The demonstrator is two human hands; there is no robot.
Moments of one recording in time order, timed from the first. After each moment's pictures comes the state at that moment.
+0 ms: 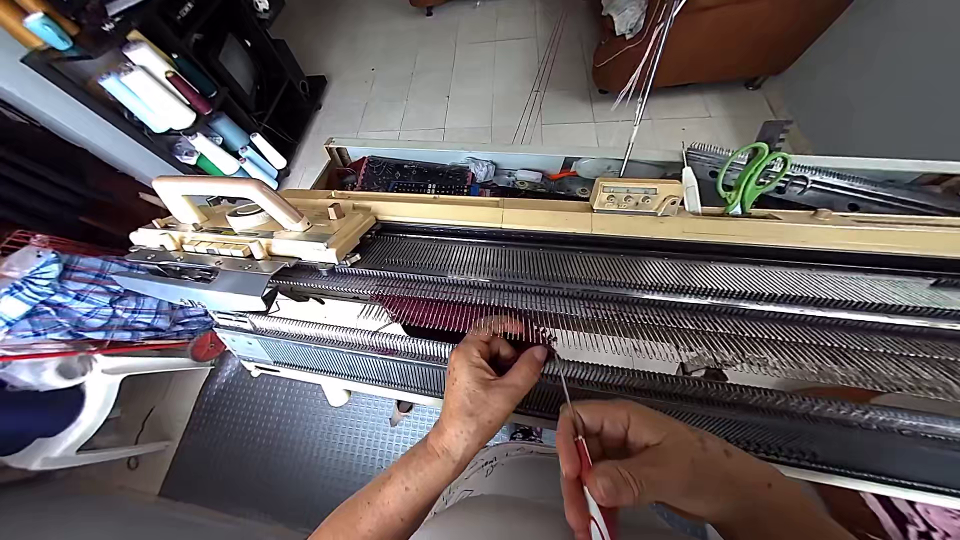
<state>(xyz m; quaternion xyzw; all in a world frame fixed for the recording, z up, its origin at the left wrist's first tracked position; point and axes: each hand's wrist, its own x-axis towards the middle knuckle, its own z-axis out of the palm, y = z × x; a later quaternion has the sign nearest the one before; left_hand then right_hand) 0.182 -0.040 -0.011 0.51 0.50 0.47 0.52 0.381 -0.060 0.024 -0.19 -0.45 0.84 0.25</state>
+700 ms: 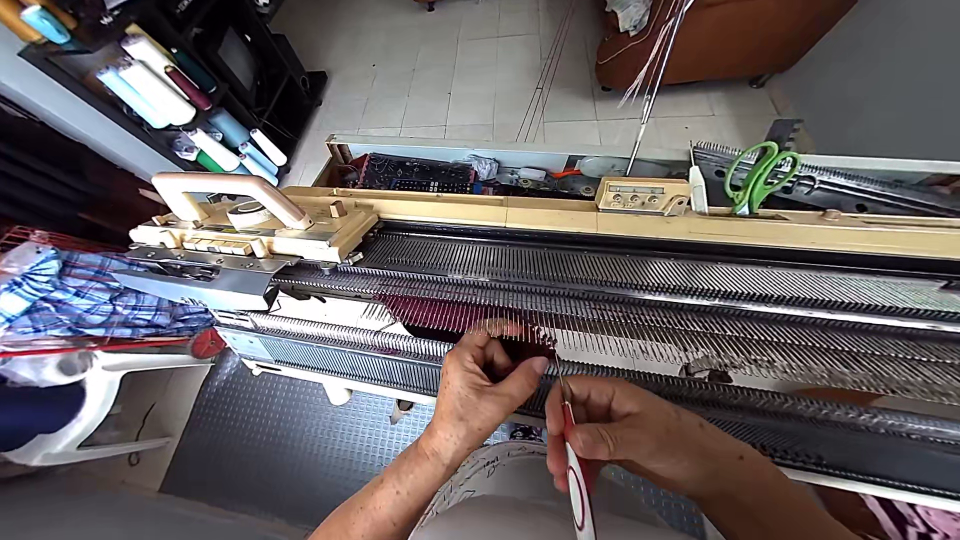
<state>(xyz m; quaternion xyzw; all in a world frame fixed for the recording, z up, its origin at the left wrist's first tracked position) 0.168 -0.036 -0.020 0.52 0.48 0.47 0.53 0.368 -0.030 -0.005 -0.23 -0.43 0.84 0.25</state>
